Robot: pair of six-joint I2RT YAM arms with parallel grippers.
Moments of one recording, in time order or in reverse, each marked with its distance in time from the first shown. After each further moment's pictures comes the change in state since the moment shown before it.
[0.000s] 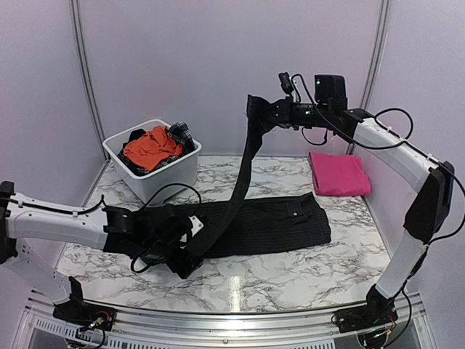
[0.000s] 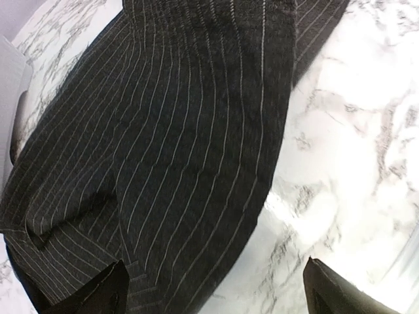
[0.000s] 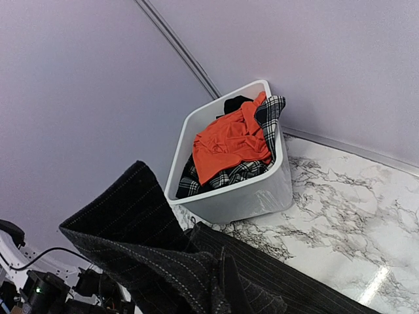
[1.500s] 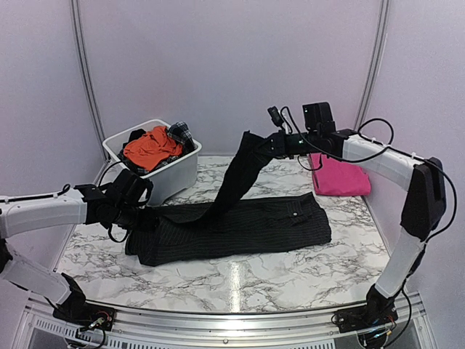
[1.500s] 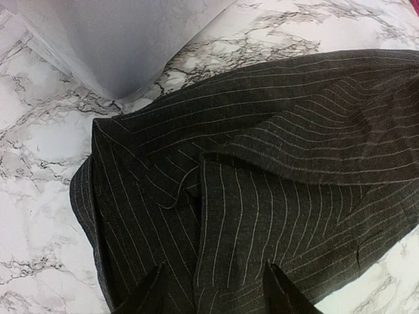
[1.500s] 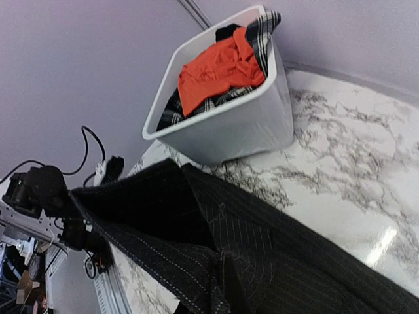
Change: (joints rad) left arm 0.483 -0.077 -0.044 -0.029 0.048 -0.243; right arm -0.006 0.059 -0.161 0.020 -0.106 -0.114
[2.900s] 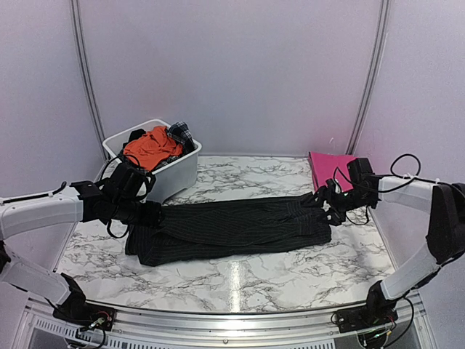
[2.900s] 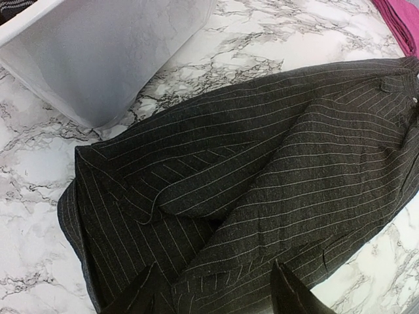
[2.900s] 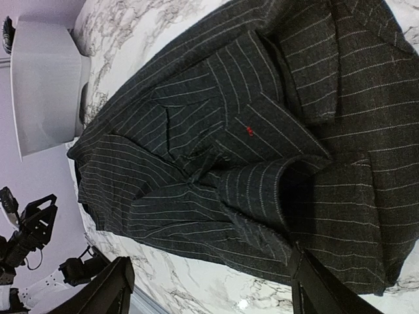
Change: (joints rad) left arm 0.000 -0.056 0.011 0.028 0.070 0.026; right arm -0.343 -0.322 -0.686 -0.222 0.073 0.216
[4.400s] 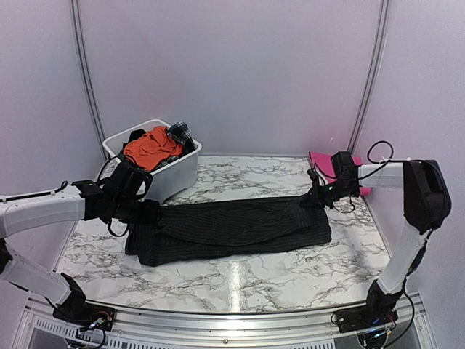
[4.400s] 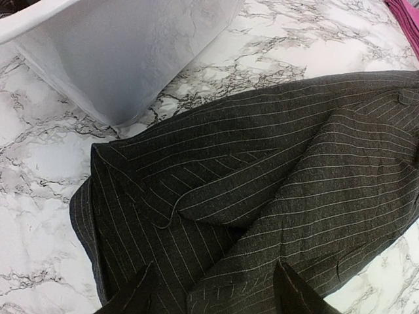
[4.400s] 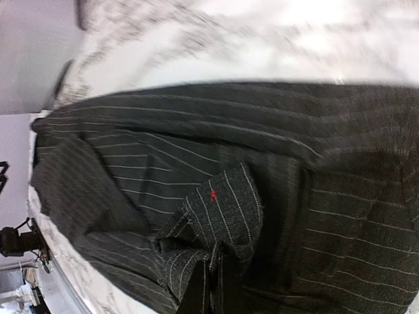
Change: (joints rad) left arm 0.026 0.020 0.002 0.001 -0.030 -0.020; right arm 0.028 0.297 0.235 0.053 0.016 -0.370
